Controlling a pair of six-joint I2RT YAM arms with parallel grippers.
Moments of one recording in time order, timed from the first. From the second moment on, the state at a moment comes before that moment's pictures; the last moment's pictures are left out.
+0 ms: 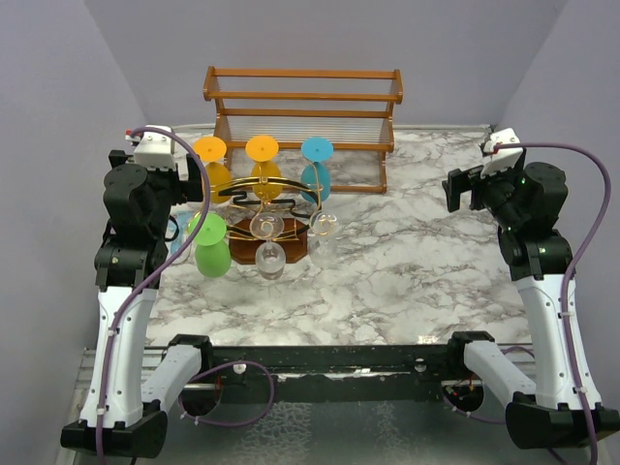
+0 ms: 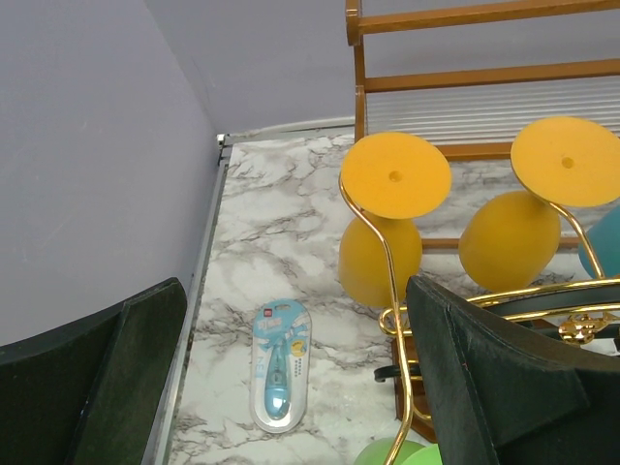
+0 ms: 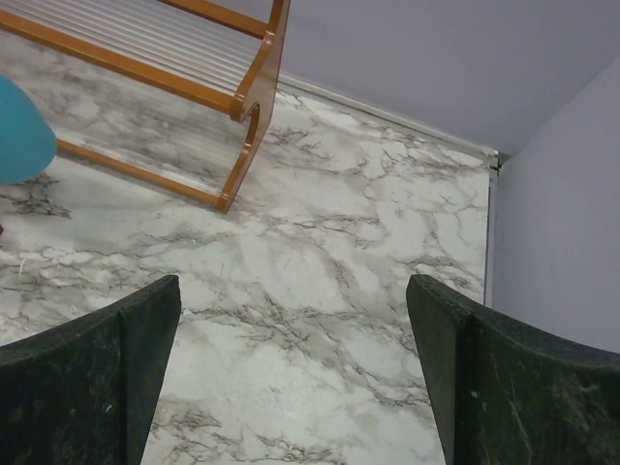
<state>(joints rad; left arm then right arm) -0.06 0.87 1.22 -0.50 -0.13 0.11 0.00 0.90 1.13 -0.45 -0.20 -0.26</state>
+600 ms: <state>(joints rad) -0.06 0.88 1.22 -0.50 -0.12 0.10 0.00 0.90 1.13 -0.45 -0.20 -0.27</state>
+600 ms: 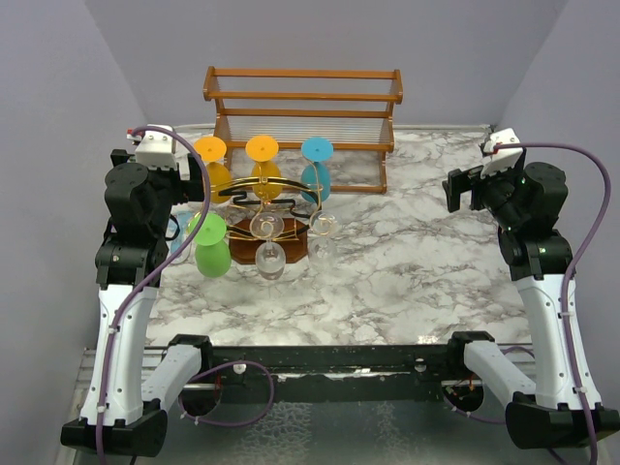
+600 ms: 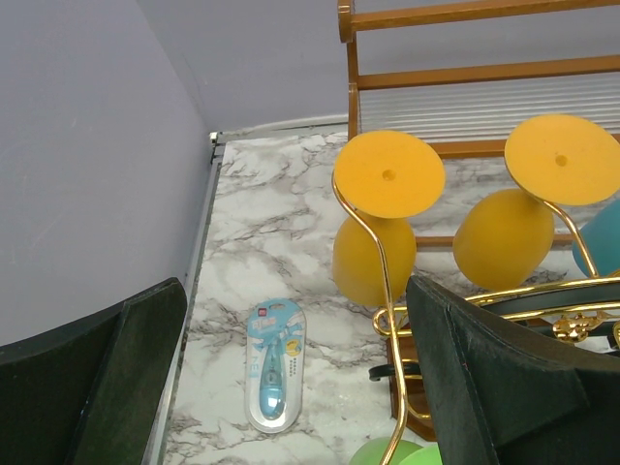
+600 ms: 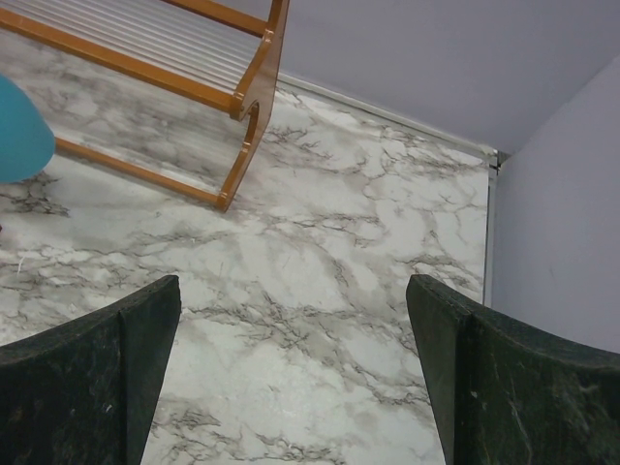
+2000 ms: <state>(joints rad) -0.06 0.87 1.22 -0.50 -0.12 0.10 -0.01 0.88 1.12 -0.45 -0.22 -0.28</state>
